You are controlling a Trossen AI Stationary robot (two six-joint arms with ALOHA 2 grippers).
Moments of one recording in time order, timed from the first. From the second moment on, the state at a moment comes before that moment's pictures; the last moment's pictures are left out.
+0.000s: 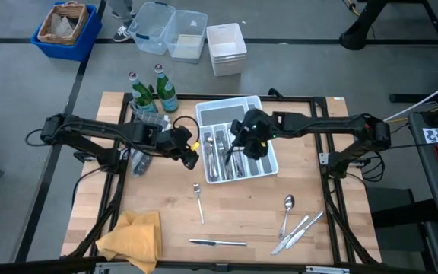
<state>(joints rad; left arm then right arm) -0.02 1.28 1.01 -0.61 -0.15 -0.91 -0.18 1.53 1.18 -0.46 -0.14 -1.41</state>
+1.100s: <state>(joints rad) -0.05 1.28 1.01 -0.61 -0.25 -1.08 -0.18 1.73 1.18 -0.54 -0.12 -1.86</state>
